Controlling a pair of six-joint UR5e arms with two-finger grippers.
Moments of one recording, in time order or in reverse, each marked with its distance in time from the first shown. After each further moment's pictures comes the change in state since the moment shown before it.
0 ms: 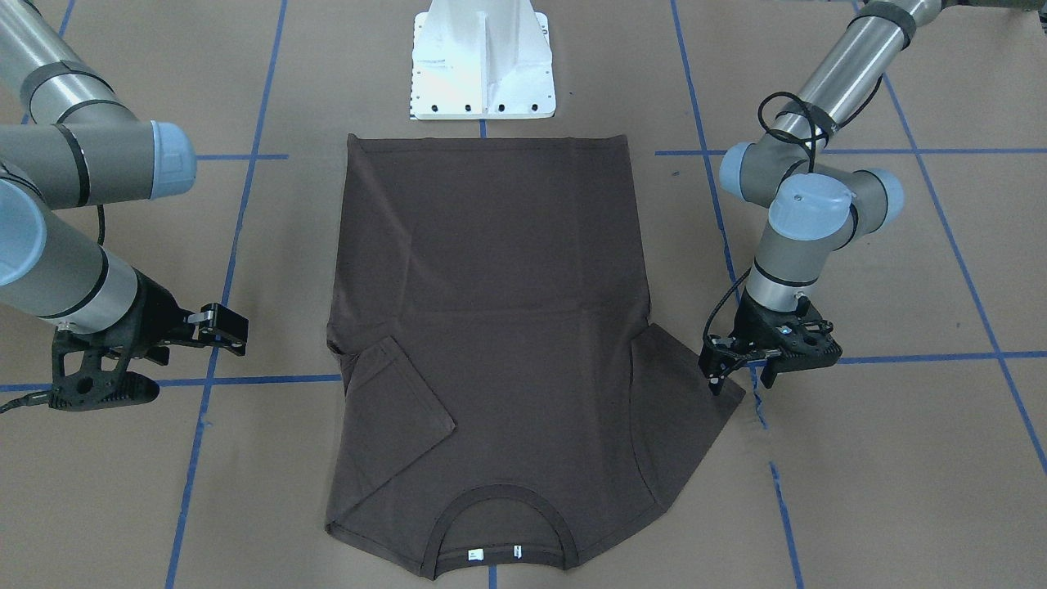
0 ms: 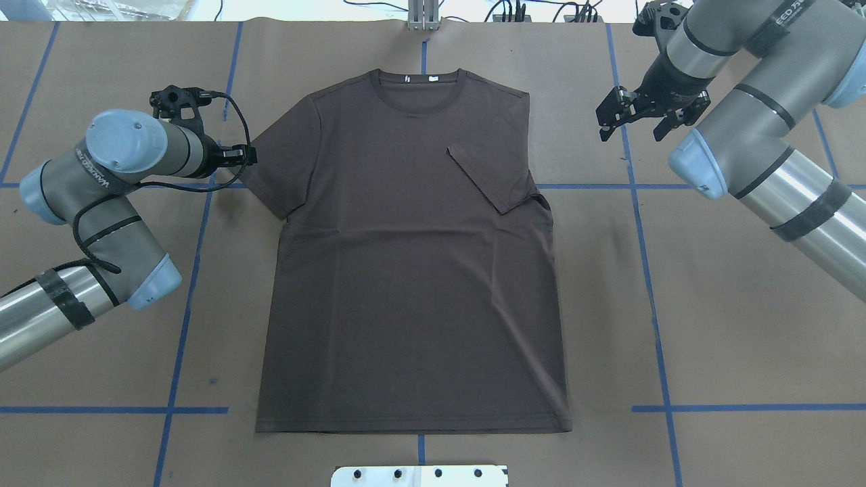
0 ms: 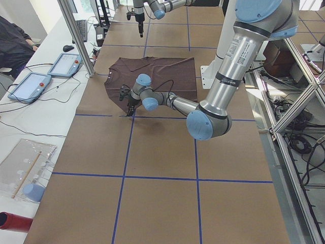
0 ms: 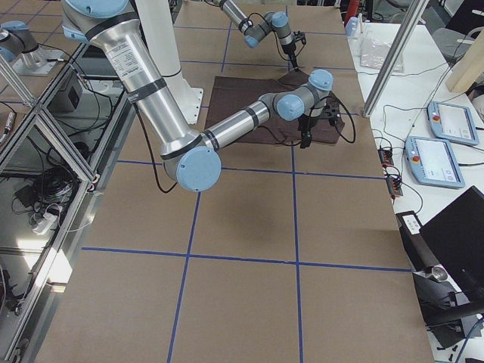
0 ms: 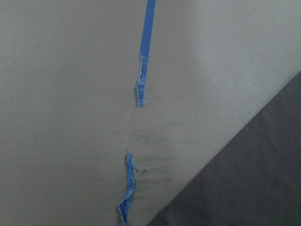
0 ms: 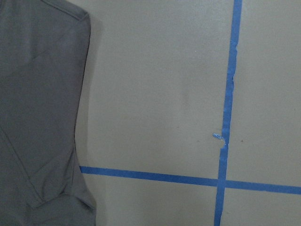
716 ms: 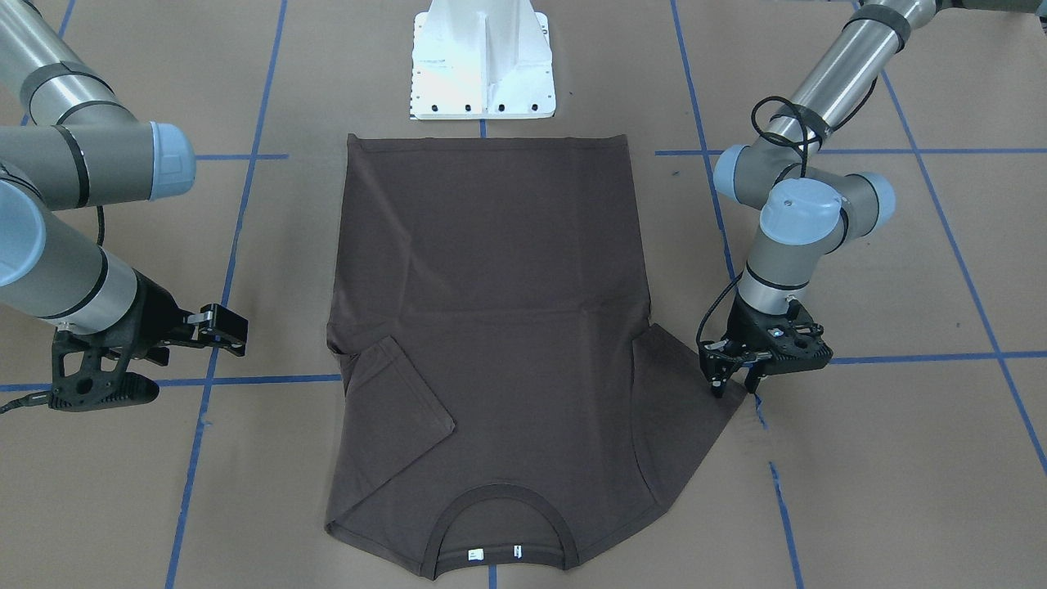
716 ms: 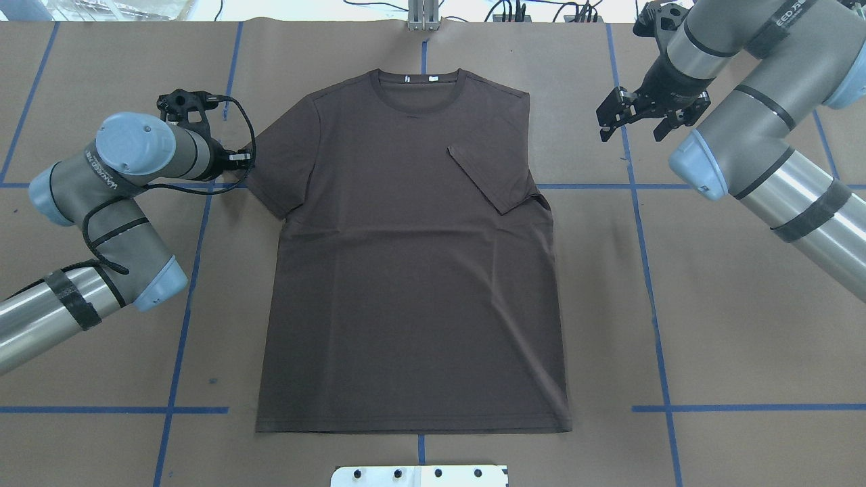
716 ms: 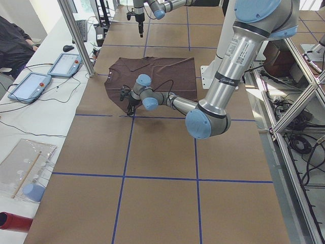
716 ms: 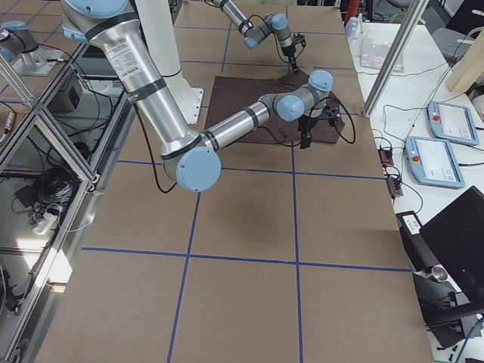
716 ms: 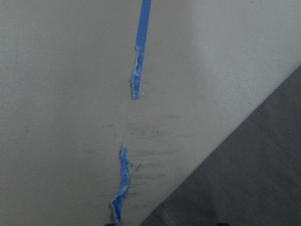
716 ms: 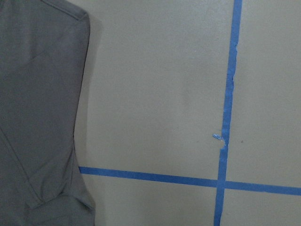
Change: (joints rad) left arm 0.011 -0.013 0.016 0.002 0.000 0.002; right arm -0.001 -0.002 -0.003 0.008 0.000 0.000
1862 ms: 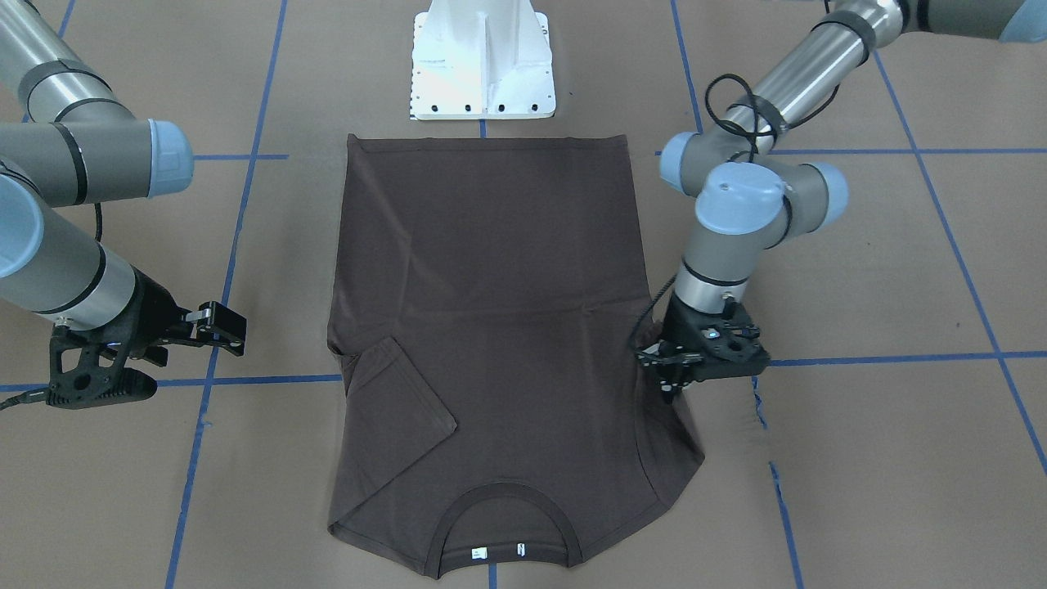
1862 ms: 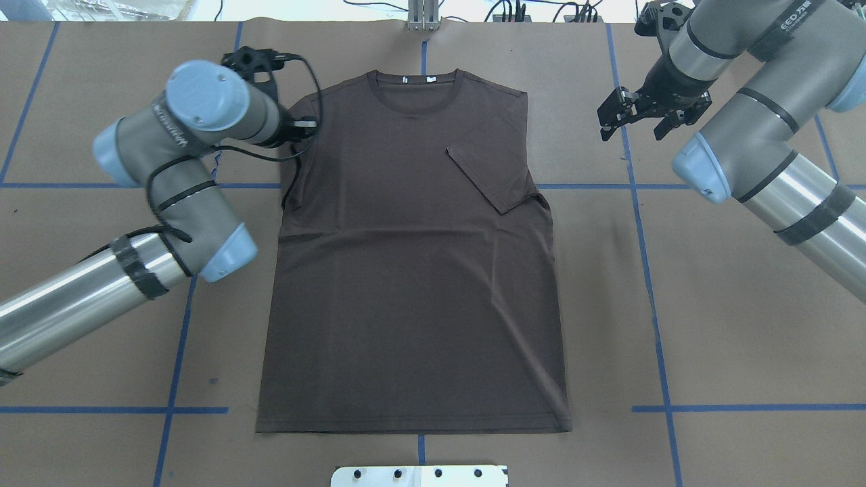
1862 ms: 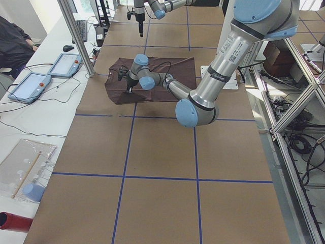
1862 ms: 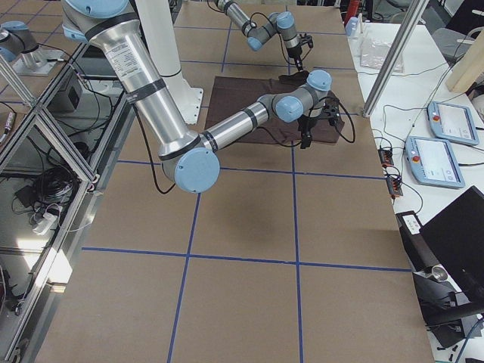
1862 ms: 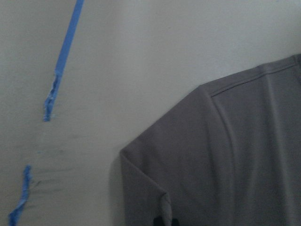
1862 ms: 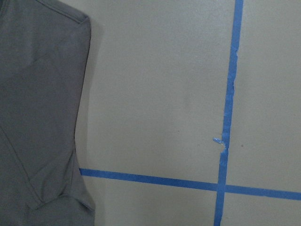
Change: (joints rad) left arm 0.021 -0.223 -0.031 0.207 -0.010 -0.029; right arm -0.001 -0.011 0.013 0.027 -0.012 0.007
